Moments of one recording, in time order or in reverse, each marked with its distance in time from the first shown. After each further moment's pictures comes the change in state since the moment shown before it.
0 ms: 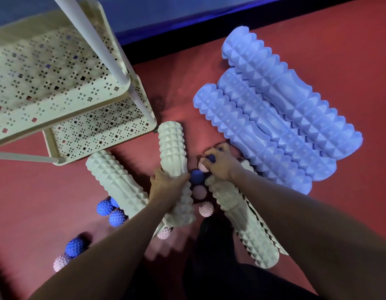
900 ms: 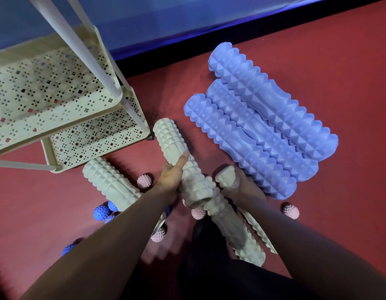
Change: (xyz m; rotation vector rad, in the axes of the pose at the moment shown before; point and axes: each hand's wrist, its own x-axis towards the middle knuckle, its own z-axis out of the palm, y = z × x) left_hand 0.002 0.046 0.016 -0.624 -0.317 -0.103; right_hand -0.071 0.093 0.006 0.038 0.176 0.190
